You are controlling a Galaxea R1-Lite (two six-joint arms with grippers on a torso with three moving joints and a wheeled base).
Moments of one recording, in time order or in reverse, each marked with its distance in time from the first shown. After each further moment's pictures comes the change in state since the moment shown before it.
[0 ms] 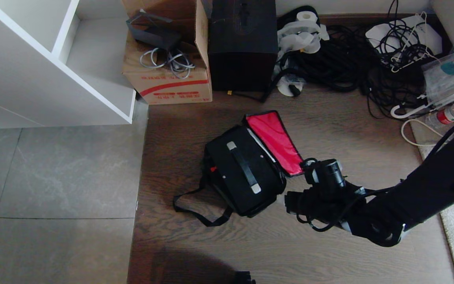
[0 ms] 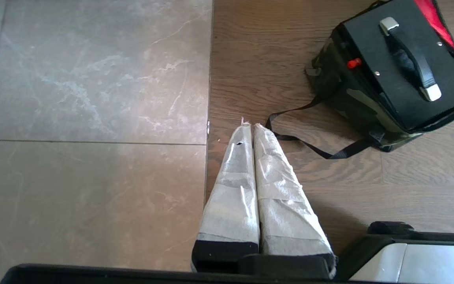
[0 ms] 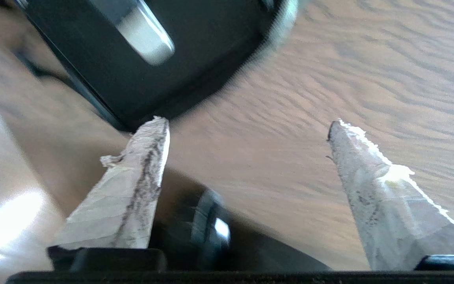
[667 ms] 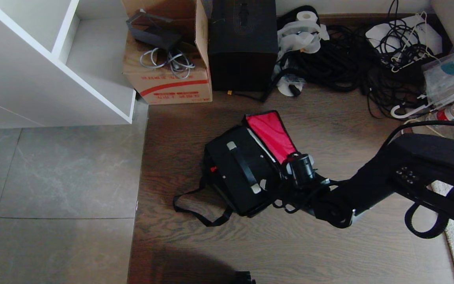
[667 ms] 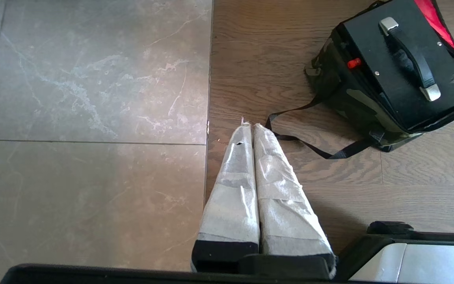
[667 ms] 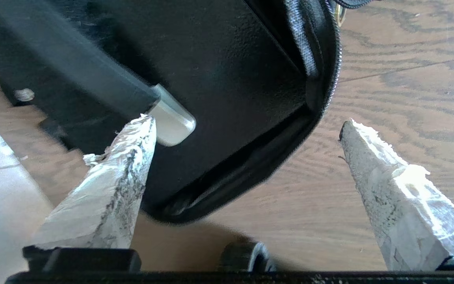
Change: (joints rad) left arm 0.000 0.000 0.000 0.000 0.000 0.000; right arm 0.007 0.207 -0.264 0.006 -0.055 0.173
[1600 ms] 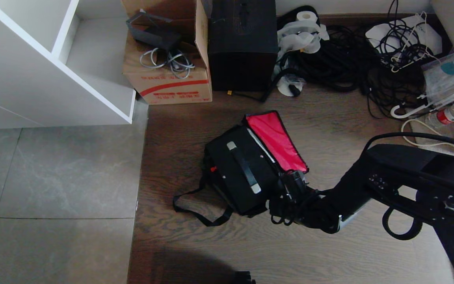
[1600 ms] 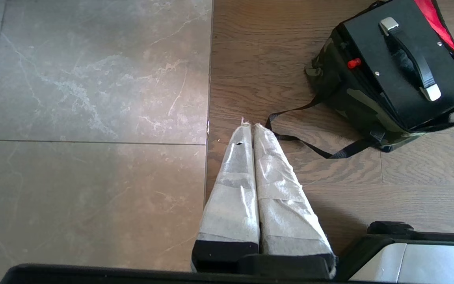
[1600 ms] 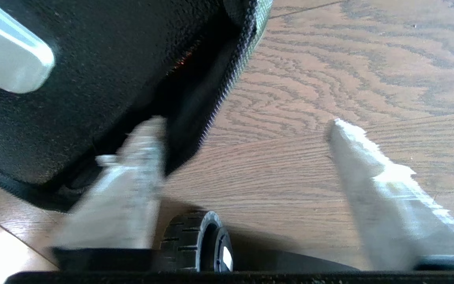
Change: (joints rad) left arm 0.000 0.000 0.000 0.000 0.000 0.000; right arm -0.003 0.103 -0.025 0.146 -0.057 -0.008
